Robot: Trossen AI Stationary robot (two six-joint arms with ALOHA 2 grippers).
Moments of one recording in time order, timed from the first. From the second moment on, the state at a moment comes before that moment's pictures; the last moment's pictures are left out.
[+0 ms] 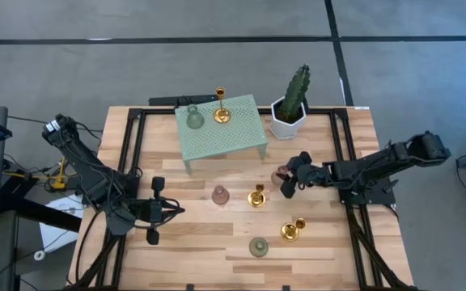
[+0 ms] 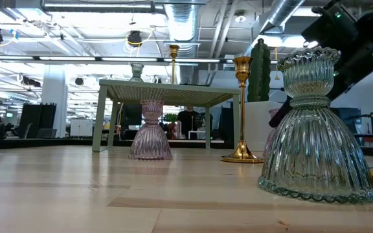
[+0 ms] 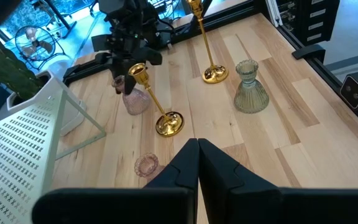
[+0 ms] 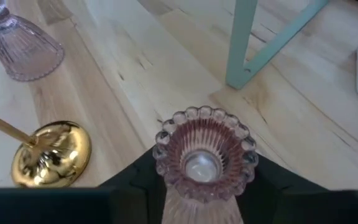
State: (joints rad) left arm -0.88 0.87 0.83 -0.42 -0.82 -0.09; right arm 0.09 1.19 0.31 0.16 0.45 0.48
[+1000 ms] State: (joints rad) left arm -0.88 0.87 0.83 -0.42 -0.82 -0.09; right arm 0.09 1.19 0.71 -0.28 0.41 0.38
